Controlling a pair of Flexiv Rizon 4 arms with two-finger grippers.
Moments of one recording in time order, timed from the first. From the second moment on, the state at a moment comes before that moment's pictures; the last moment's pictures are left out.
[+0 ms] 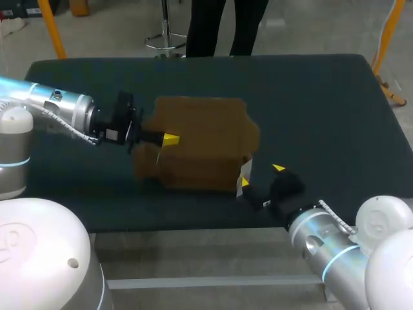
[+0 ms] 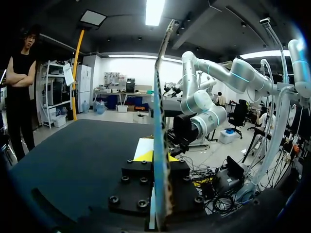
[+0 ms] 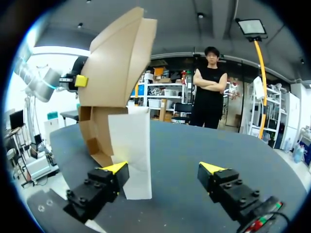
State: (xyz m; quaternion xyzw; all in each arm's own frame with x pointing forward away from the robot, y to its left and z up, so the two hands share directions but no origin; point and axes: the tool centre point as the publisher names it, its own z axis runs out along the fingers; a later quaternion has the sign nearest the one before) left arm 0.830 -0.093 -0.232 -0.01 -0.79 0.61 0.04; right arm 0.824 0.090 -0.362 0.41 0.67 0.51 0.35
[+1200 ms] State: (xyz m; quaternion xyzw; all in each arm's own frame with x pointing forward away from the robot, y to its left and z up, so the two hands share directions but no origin) left arm 0.830 -0.092 -0.233 0.00 -0.79 0.61 0.04; right arm 0.810 0.059 -0.360 0.36 0.69 0.56 0.28
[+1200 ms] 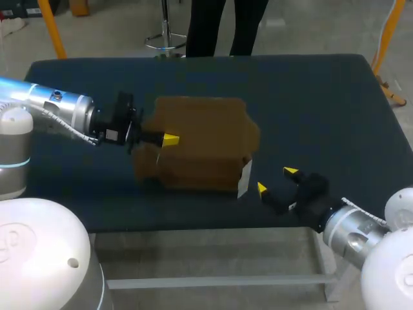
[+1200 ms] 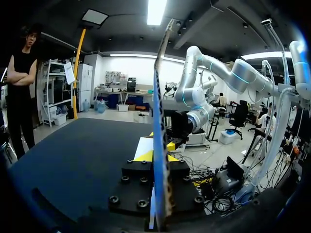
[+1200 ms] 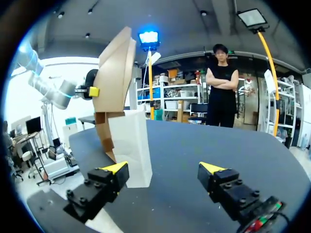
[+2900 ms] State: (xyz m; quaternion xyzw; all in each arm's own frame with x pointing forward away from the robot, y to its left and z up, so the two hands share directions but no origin) left arm 0.830 -0.092 -0.233 0.00 -0.79 0.61 0.04; right arm 0.822 0.111 -0.366 0.13 0.79 0.59 0.14
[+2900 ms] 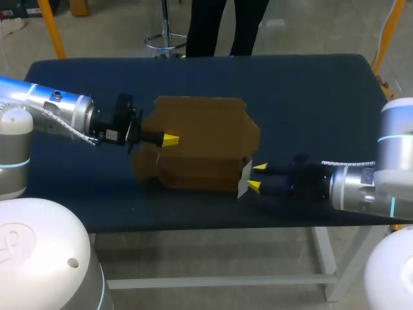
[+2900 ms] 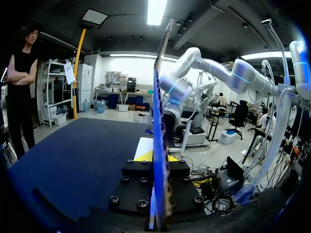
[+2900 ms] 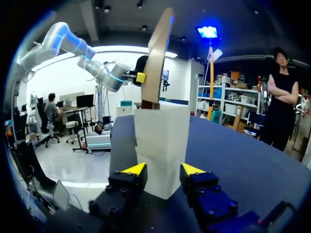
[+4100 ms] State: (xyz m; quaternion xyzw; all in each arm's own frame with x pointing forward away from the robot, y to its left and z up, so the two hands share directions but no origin) left arm 0.830 -0.092 -0.233 0.00 -0.79 0.61 0.04; right arm 0.819 0.131 -0.362 0.21 0.76 0.59 0.20
